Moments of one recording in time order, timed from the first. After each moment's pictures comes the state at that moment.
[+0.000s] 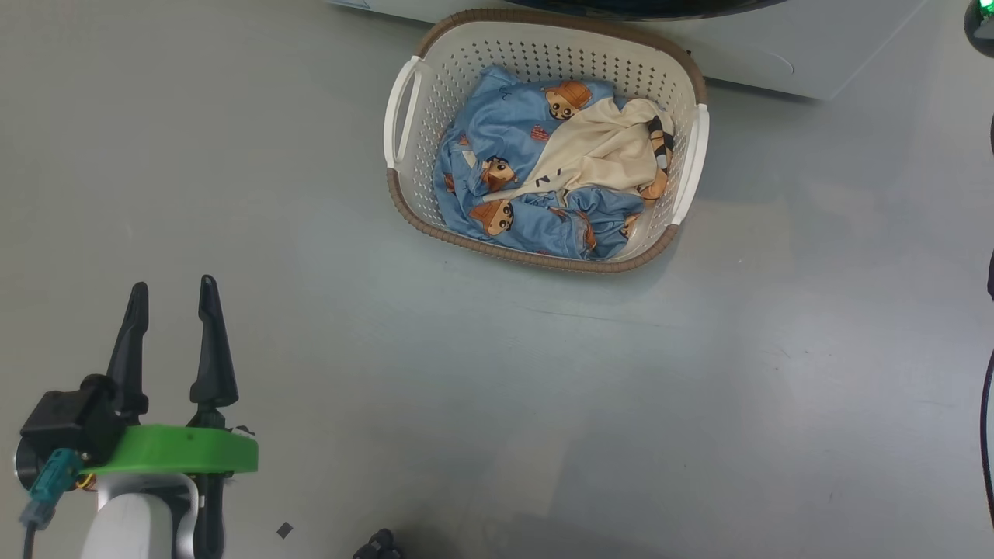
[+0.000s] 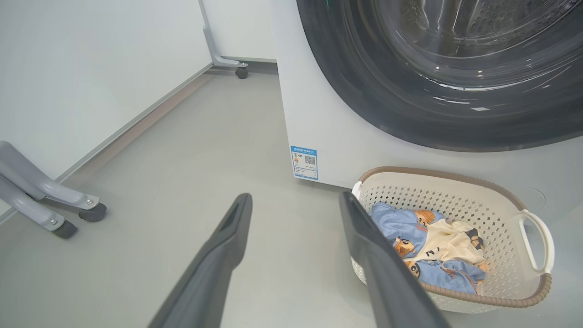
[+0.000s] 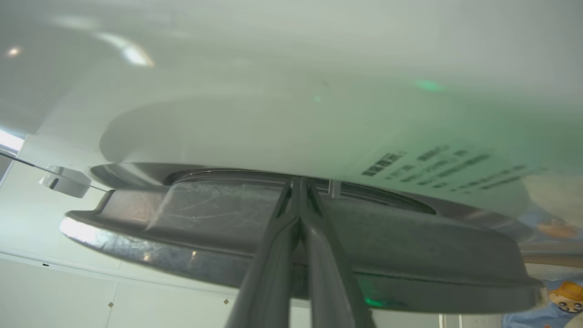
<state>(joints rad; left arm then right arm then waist) -0.14 0.02 0.02 0.14 -0.30 -0.10 -0.25 -0.94 -0.29 0.04 0.33 1.55 0.12 0.41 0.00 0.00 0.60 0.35</state>
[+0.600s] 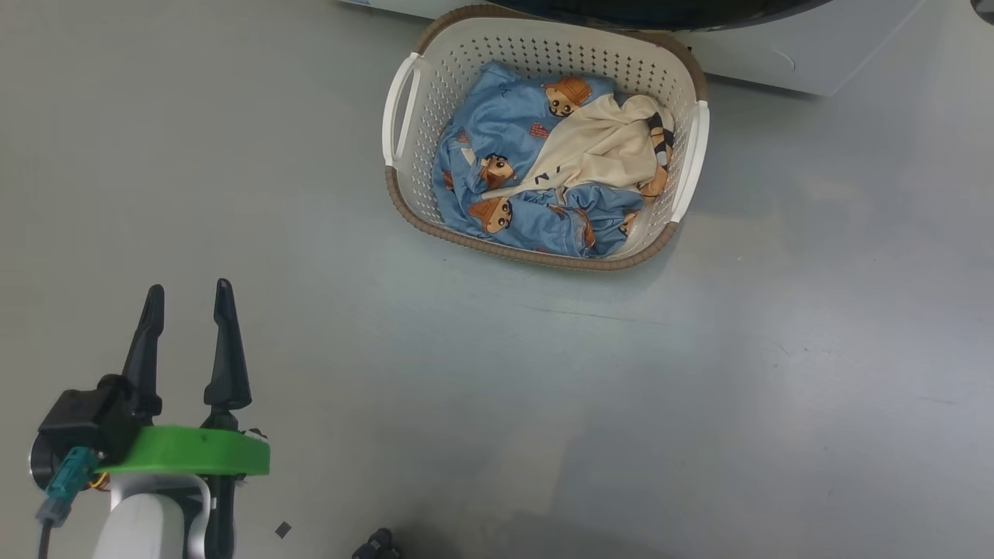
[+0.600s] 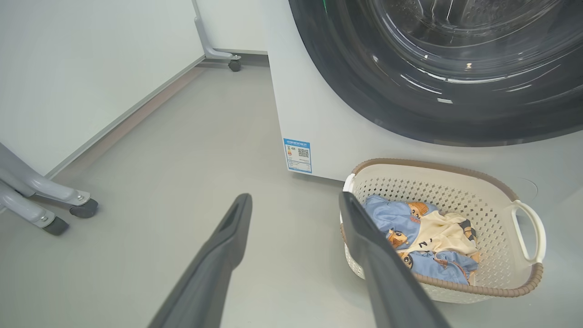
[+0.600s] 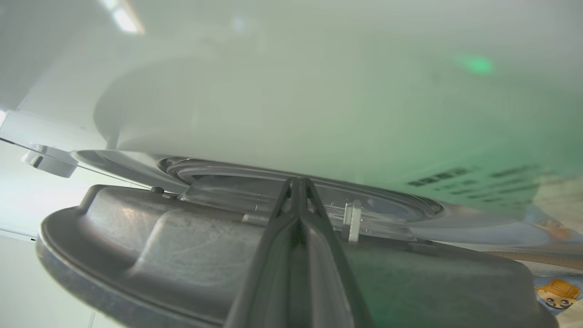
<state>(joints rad) -0.14 0.02 0.00 0.15 -0.31 -0.10 -0.25 -1.02 -0.30 0.10 0.36 1.53 0.12 0.47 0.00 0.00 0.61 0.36</state>
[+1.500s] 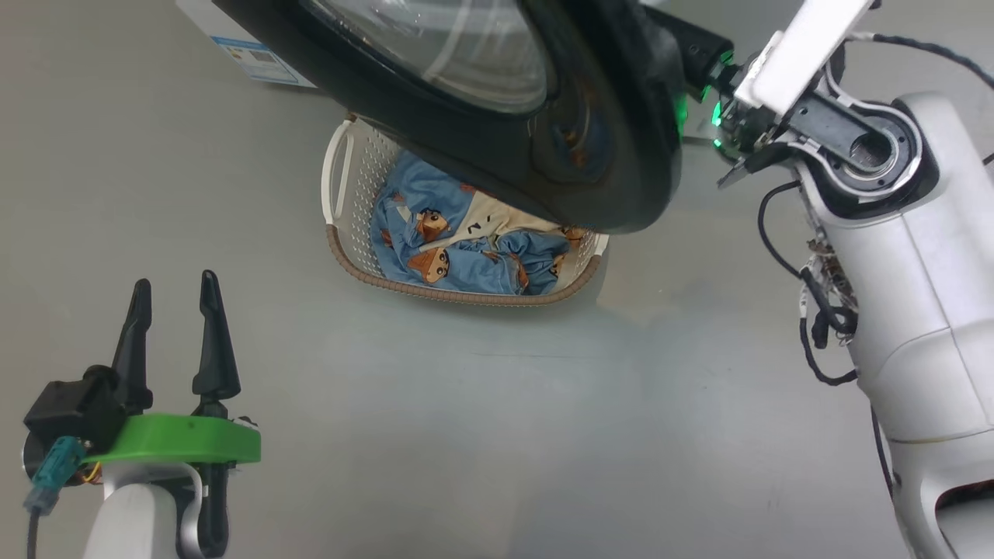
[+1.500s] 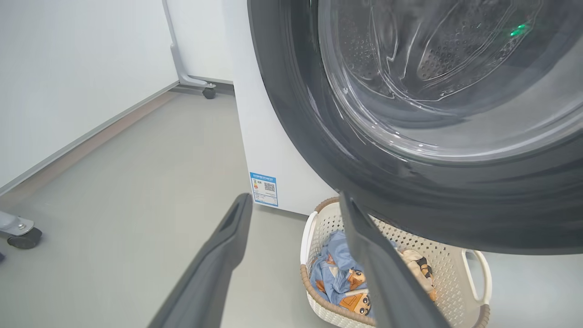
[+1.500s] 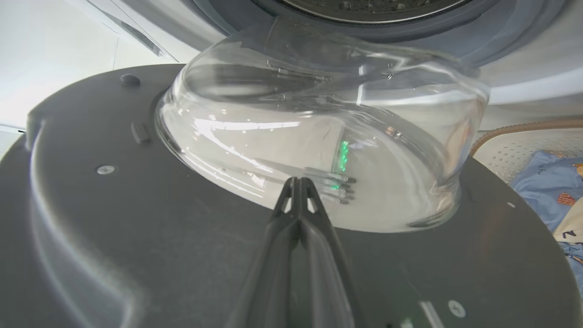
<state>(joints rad) -0.17 0.02 0.02 0.18 -0.34 -0.09 -0.25 -0.88 -0.14 0.36 0.30 1.54 0.12 0.61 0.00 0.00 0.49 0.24</state>
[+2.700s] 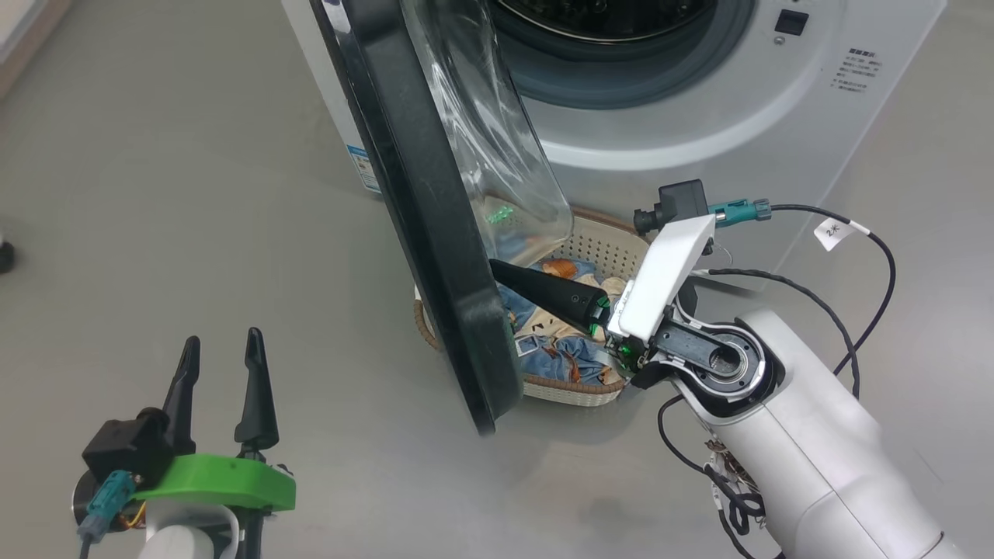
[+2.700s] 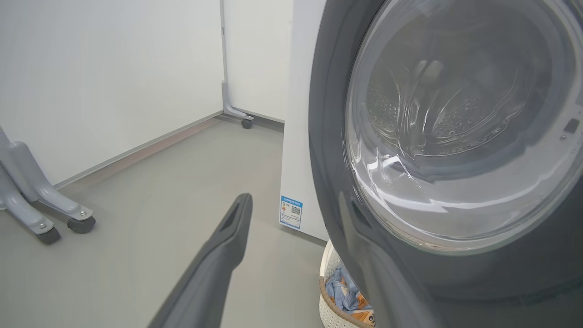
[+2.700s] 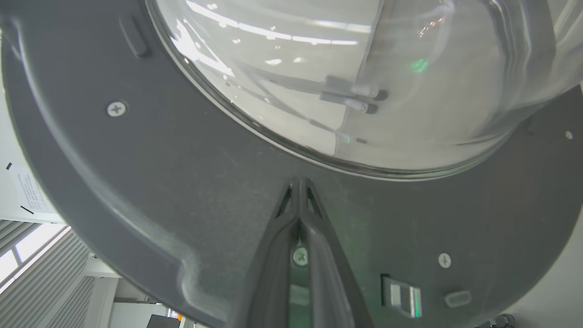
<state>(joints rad) -0.10 0.03 -0.07 0.22 -0.38 -0.07 -0.25 -0.55 -0.08 0.56 0.28 1.61 0.12 0.54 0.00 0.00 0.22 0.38</state>
